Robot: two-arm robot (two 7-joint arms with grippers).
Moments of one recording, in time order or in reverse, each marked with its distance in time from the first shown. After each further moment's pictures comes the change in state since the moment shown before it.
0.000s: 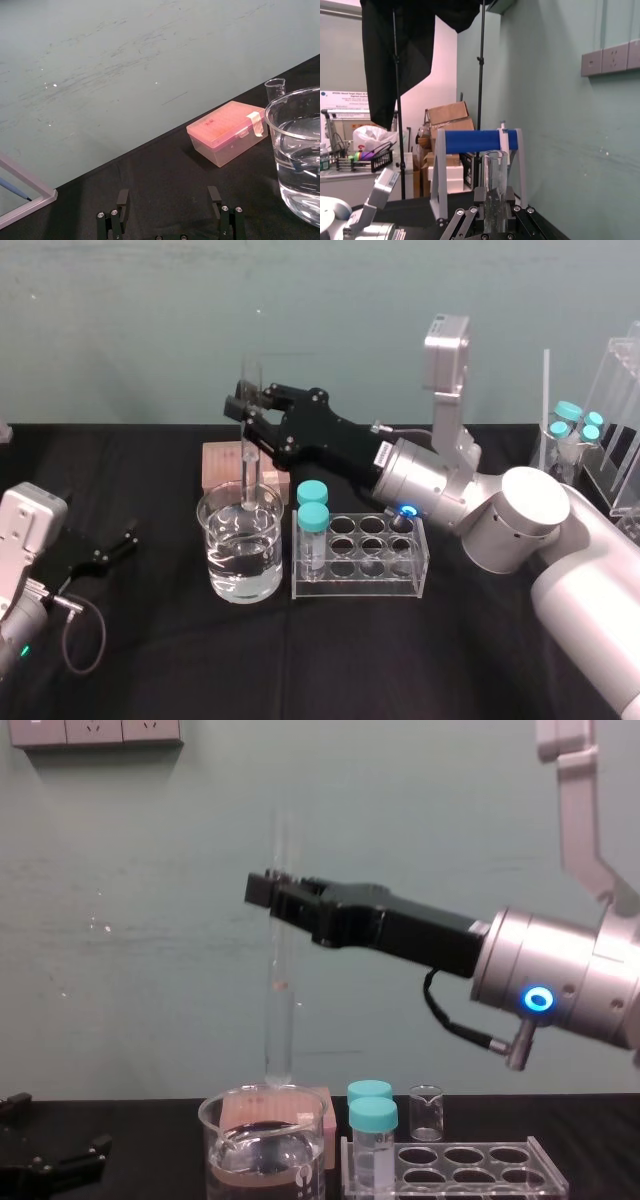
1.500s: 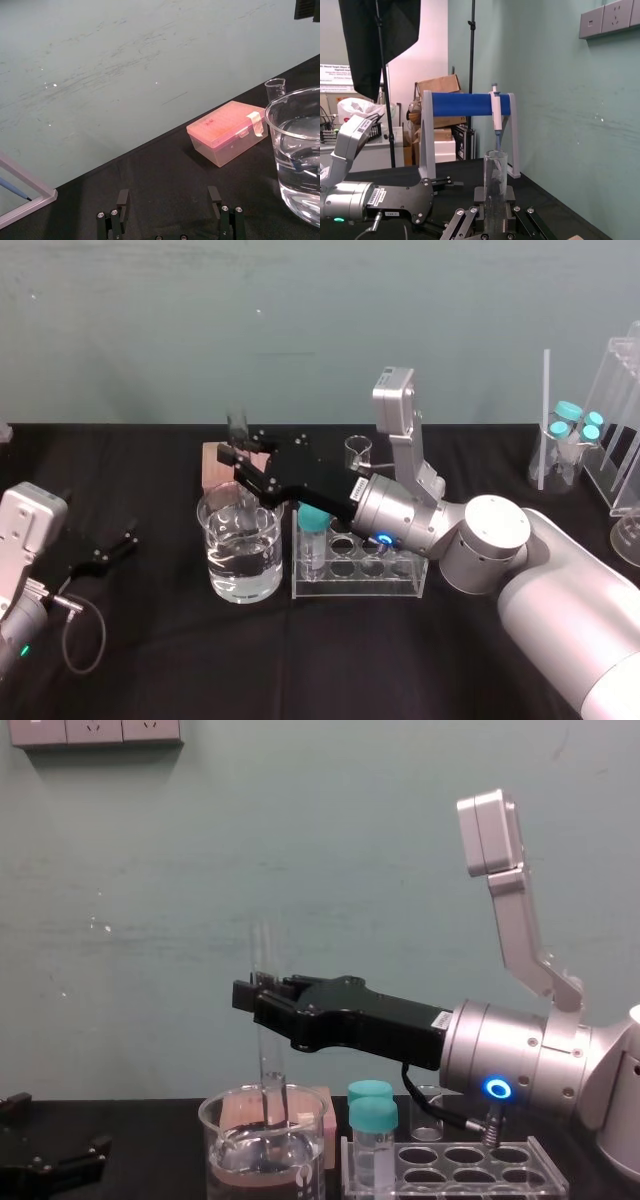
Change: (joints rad) left arm 0.000 0.000 0.000 0.000 0.000 0.000 0.000; right arm 0.047 -0.086 -0.025 0.246 -0.100 -0.091 0.005
